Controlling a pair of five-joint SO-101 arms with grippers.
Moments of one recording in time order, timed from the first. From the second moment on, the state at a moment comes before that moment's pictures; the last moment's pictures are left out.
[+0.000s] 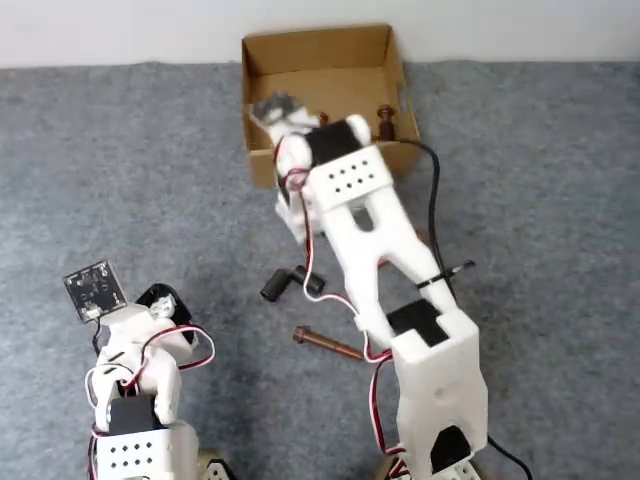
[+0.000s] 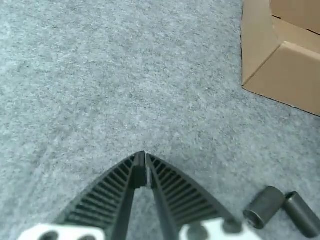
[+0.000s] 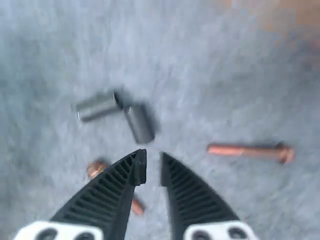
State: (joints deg) left arm -12.2 -89.7 97.1 42.0 26.5; right arm -30.1 28.7 -36.0 100.5 7.8
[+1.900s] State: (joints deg) left arm -10.1 -89.7 97.1 43.1 26.7; right arm -24.0 7.6 -15.3 100.3 -9.5
